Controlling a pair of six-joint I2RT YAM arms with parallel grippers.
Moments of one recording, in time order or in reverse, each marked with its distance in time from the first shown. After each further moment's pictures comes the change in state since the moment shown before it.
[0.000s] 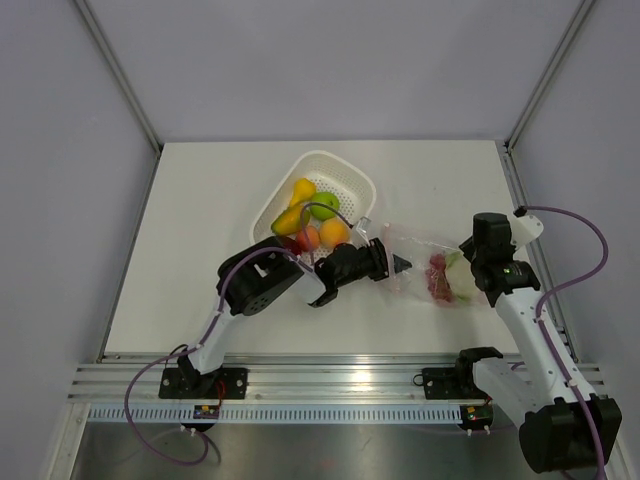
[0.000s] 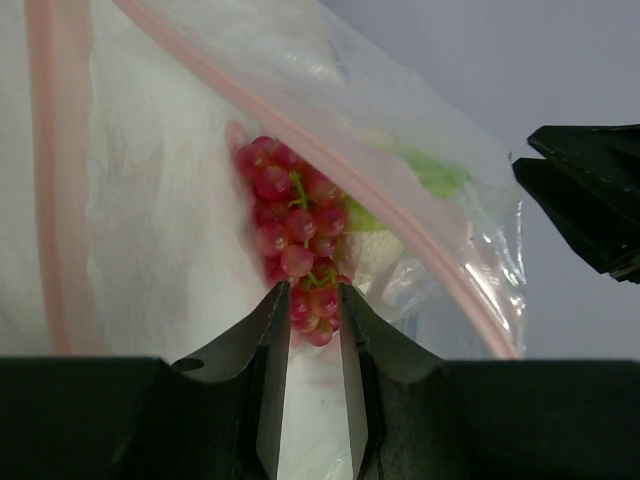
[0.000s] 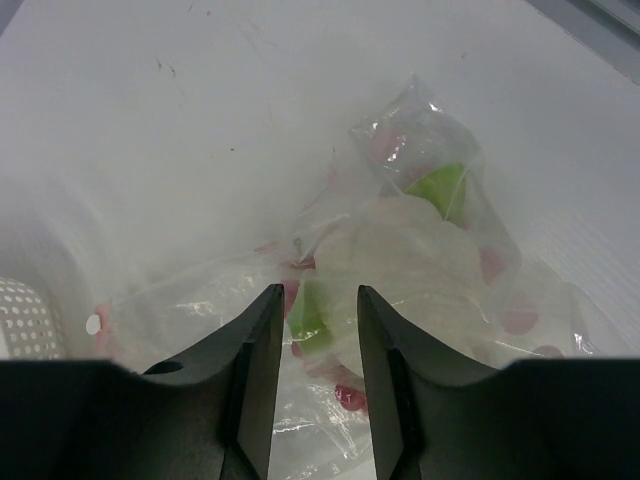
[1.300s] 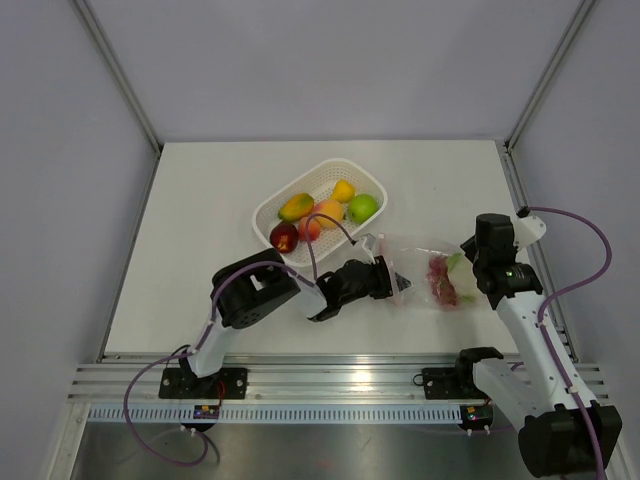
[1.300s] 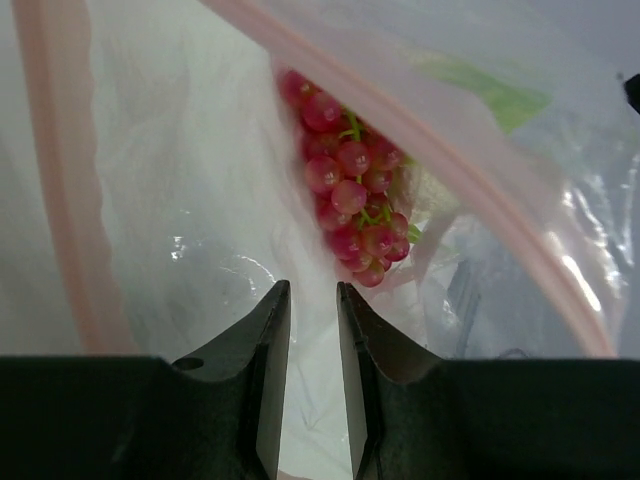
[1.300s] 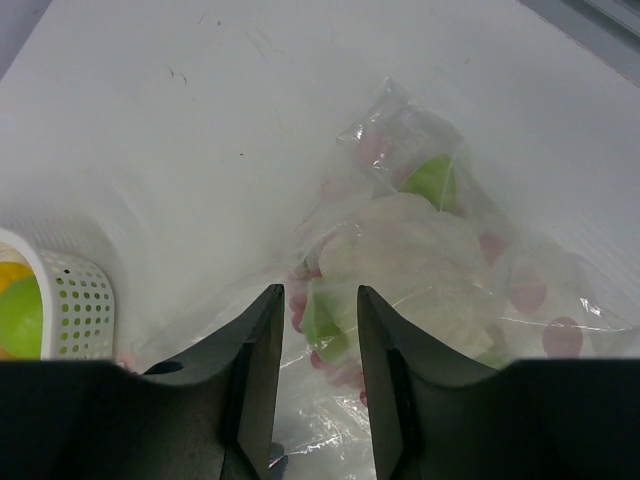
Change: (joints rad) left arm -0.118 -0.102 -0.080 -0.184 -0.172 0.068; right arm -0.009 -0.031 0.000 -0.006 -0.009 0.004
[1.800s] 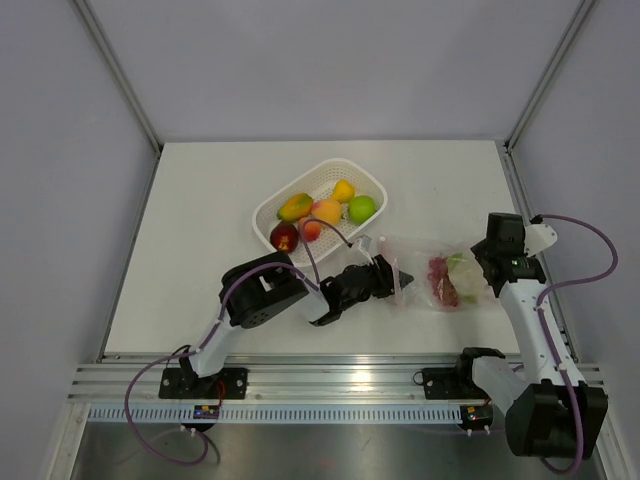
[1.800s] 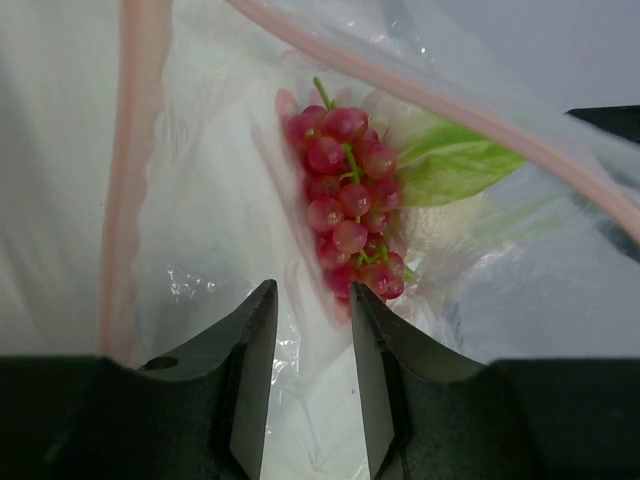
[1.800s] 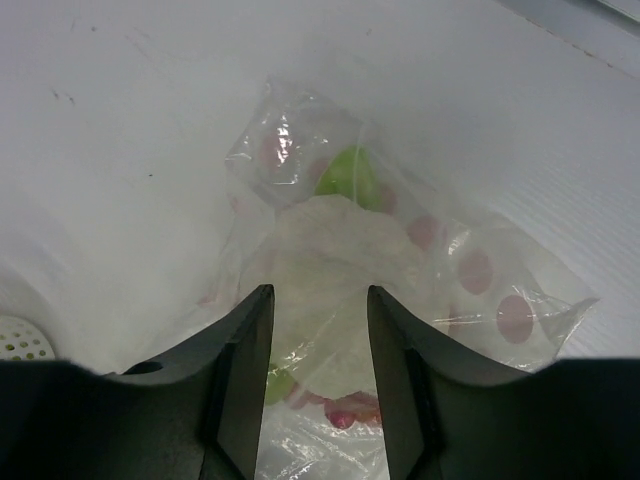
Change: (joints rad) left arm -0.020 0.070 0.002 0.133 -0.113 -0.061; right arm -0.151 0.087 0.000 -0.048 -0.048 0.042
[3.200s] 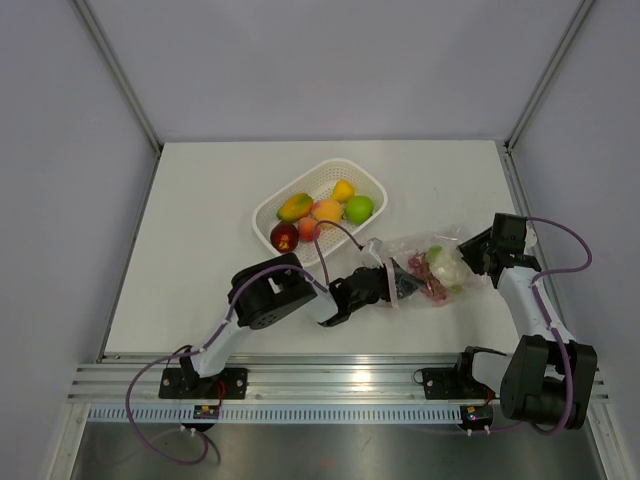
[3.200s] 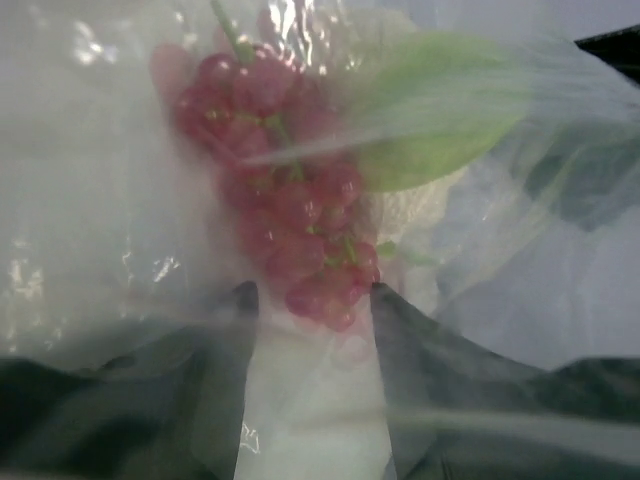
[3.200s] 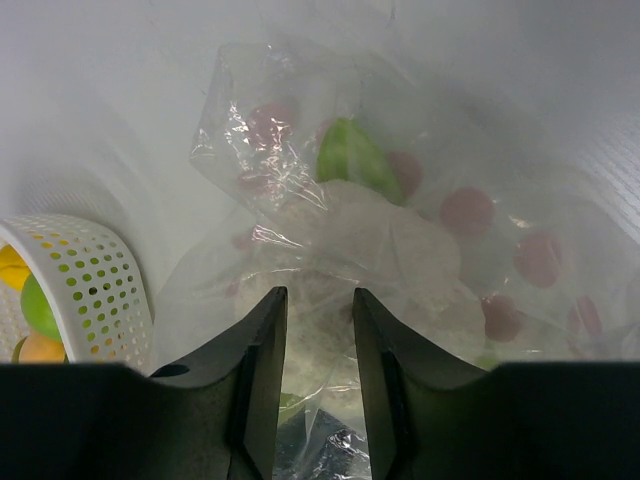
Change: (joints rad) left arm -0.021 0.061 0.088 -0.025 0.025 -0.005; right arm -0.118 0.175 -0.082 0.236 -0.448 0.035
